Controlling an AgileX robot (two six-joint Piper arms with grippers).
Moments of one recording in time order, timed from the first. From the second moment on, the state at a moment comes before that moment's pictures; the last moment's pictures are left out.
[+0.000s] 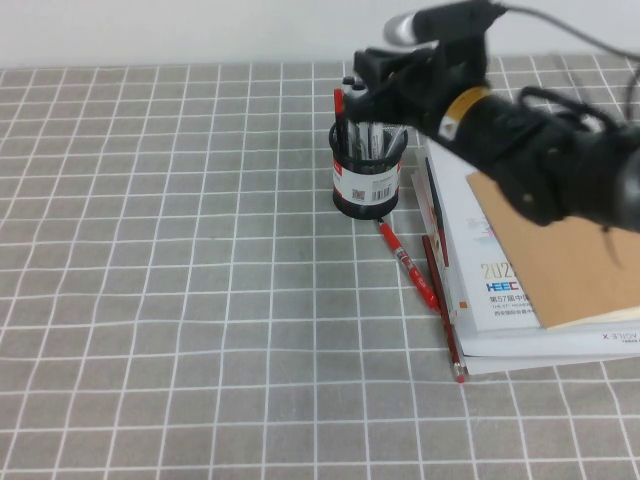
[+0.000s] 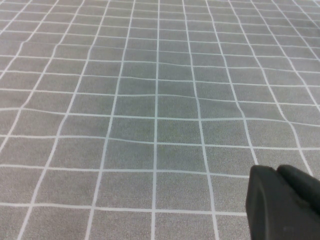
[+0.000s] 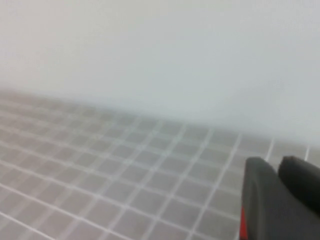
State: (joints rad) right arm 0.50 1.92 -1.35 -0.27 -0.43 0.41; left arm -0.07 -0.01 0.03 -0.02 0.38 -0.01
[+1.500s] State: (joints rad) right arm 0.14 0.31 -0.07 -0.19 -0.02 0.42; left arm -0.07 -0.01 0.03 -0.02 0.38 -0.01
